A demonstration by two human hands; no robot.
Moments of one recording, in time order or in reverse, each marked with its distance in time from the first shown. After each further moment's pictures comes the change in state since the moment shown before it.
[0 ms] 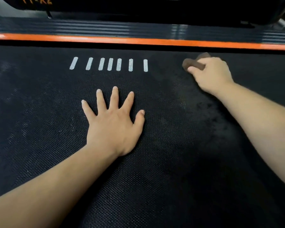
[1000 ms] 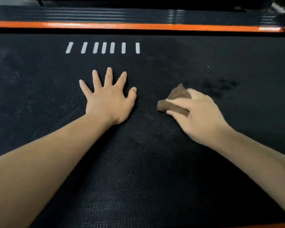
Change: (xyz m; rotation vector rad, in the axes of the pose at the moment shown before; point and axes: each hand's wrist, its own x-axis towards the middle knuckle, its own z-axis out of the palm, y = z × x) left_hand 0.000 0.000 -0.001 0.011 -0.020 -0.013; right_hand -0.185 -0.034 -0.026 0.141 -0.121 -0.294
